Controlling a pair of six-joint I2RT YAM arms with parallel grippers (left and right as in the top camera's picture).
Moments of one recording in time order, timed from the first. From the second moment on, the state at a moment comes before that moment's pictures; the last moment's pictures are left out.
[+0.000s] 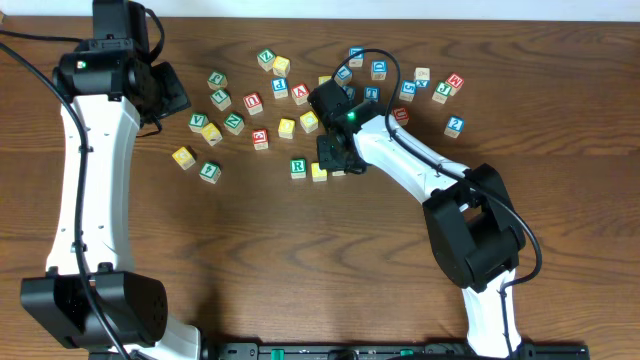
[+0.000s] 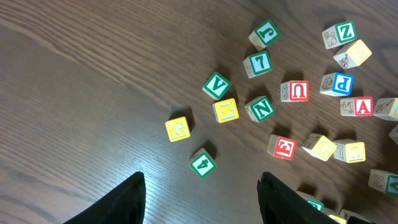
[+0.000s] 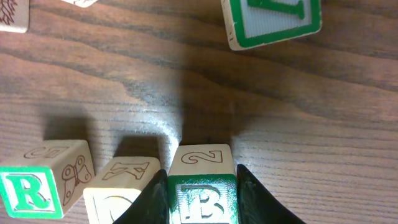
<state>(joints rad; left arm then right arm) 0.06 1.71 1.77 -1.18 -0.09 -0.38 0.60 2.16 1.65 -0.82 0.03 0.51</state>
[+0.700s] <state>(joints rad) 0.06 1.71 1.77 -1.18 -0.09 -0.38 0.60 2.18 1.65 -0.84 0.03 0.56</state>
